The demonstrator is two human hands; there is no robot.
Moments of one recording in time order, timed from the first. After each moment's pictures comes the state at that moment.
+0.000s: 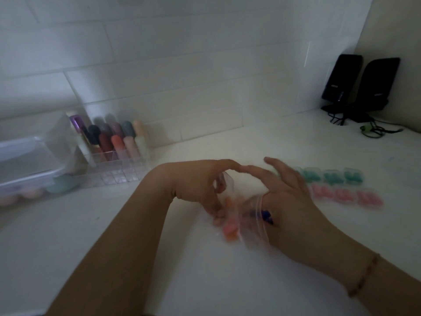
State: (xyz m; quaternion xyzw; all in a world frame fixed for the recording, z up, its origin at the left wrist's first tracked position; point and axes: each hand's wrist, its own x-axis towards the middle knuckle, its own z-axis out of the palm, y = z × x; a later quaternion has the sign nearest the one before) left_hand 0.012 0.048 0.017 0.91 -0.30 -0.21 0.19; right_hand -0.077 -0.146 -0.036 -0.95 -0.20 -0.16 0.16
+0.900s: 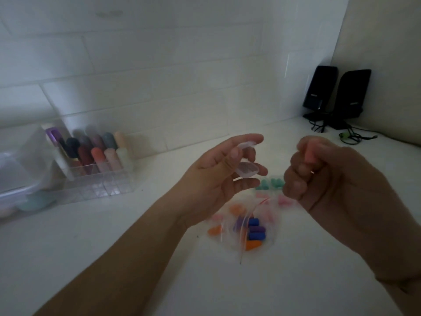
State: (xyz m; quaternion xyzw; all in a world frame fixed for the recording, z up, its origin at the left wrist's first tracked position) left_hand -0.019 -0.003 0.013 0.54 -0.31 -0.19 0.76; right_hand -0.088 -0.188 0.029 -0.49 -0.14 -0.03 0.86
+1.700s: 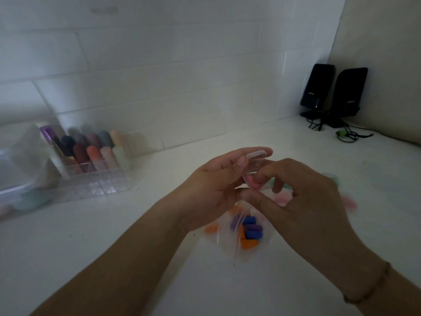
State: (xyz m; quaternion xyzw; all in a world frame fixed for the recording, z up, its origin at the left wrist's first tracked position) left_hand -0.025 -0.006 0.008 0.53 -0.29 -0.27 0.75; right_hand -0.092 -0.161 0.001 -0.87 -0.14 -0.36 0.32
